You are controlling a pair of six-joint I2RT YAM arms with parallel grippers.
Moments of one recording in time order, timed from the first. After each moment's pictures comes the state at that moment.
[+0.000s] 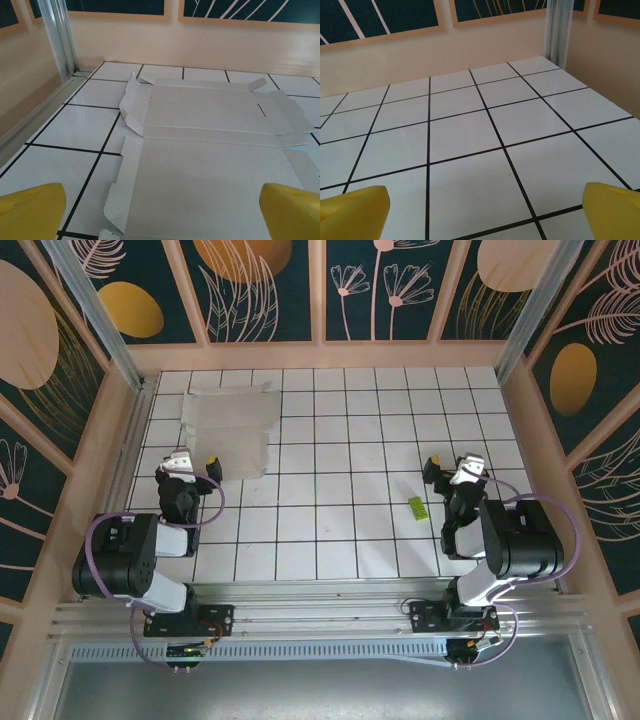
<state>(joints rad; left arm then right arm) 0.00 1.50 0.23 1.10 -0.10 -0.08 0.01 1.56 0.16 1.27 0.16 0.12</state>
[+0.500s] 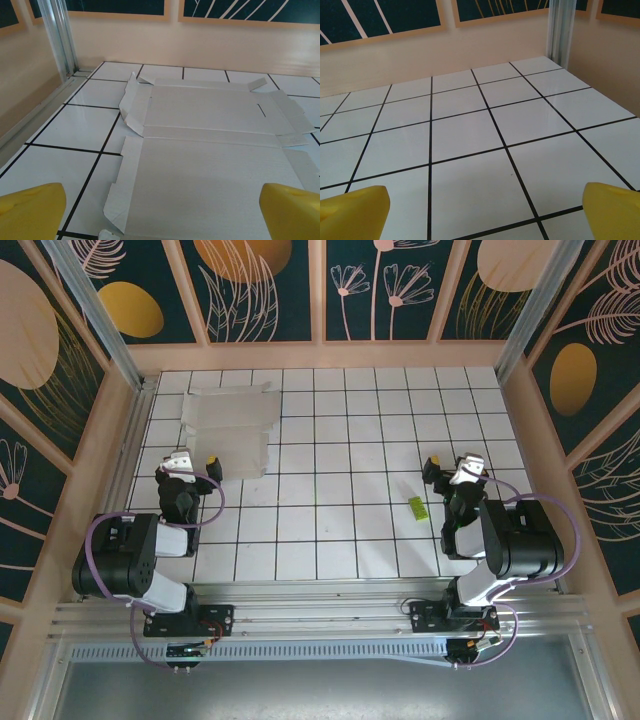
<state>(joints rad) 0.00 1.50 0.23 1.10 -0.10 -0.08 0.01 1.56 0.16 1.27 0.15 0.12</state>
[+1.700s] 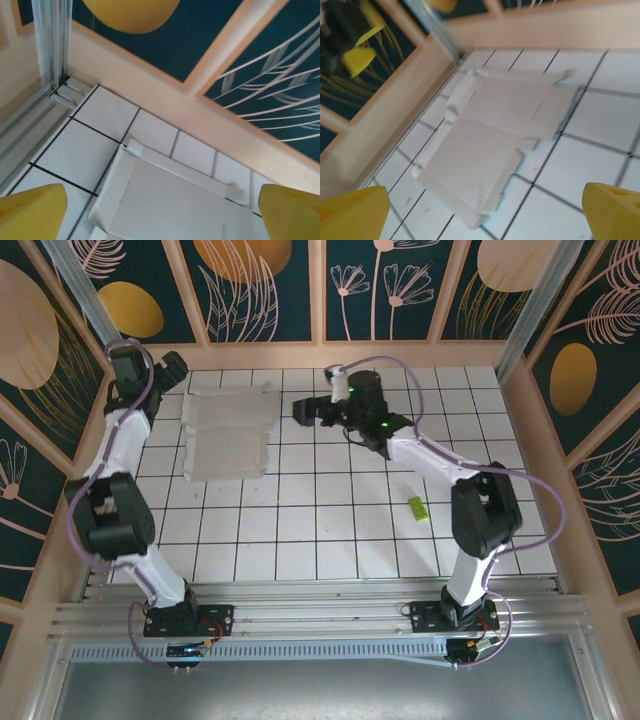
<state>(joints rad) 0.17 1.85 1.59 -0.25 0.04 -0.45 0.59 1.83 1.44 0.01 -0.36 0.39</state>
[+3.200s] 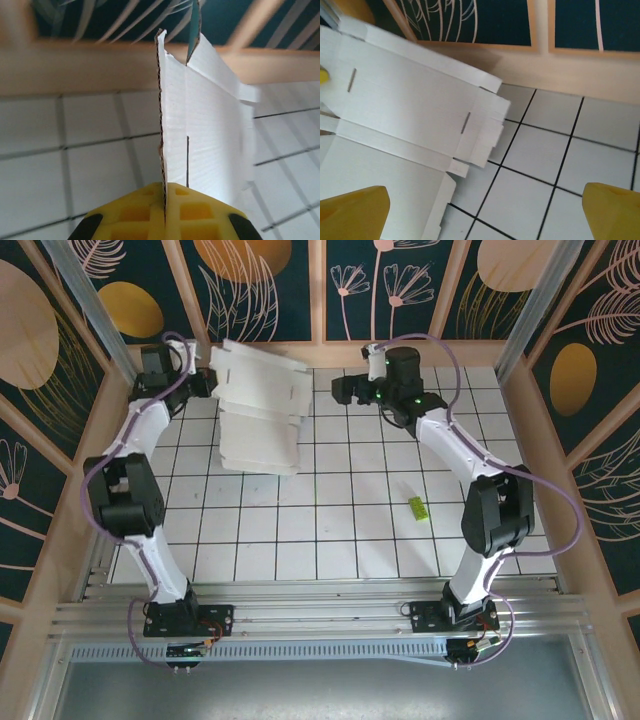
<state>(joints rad) 0.05 1.87 1.55 -0.18 0.53 -0.06 0.39 1.75 1.52 -0.19 -0.26 0.11</state>
